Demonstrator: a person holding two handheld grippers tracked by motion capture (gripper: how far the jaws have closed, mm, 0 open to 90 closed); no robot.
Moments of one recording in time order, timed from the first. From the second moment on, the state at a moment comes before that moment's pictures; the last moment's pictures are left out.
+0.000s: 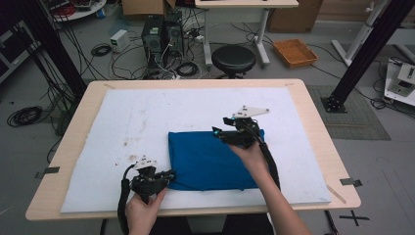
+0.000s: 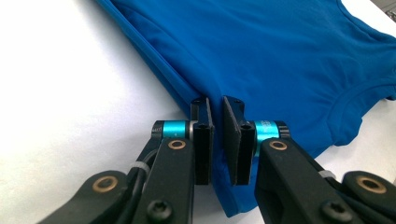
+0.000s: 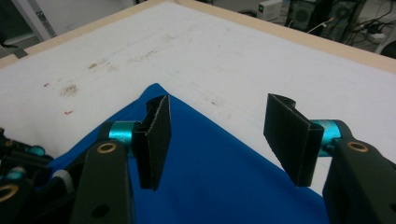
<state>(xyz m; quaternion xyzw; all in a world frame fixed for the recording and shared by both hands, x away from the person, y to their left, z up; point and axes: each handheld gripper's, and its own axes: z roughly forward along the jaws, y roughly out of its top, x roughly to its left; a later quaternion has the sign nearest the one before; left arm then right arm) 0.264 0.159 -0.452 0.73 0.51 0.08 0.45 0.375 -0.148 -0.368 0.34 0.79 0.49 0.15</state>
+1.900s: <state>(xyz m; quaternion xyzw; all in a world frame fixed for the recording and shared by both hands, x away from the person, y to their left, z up) 0.258 0.145 -0.428 0.72 0.47 0.09 0.50 0.437 -0.011 -0.392 0.33 0.83 0.44 0.08</state>
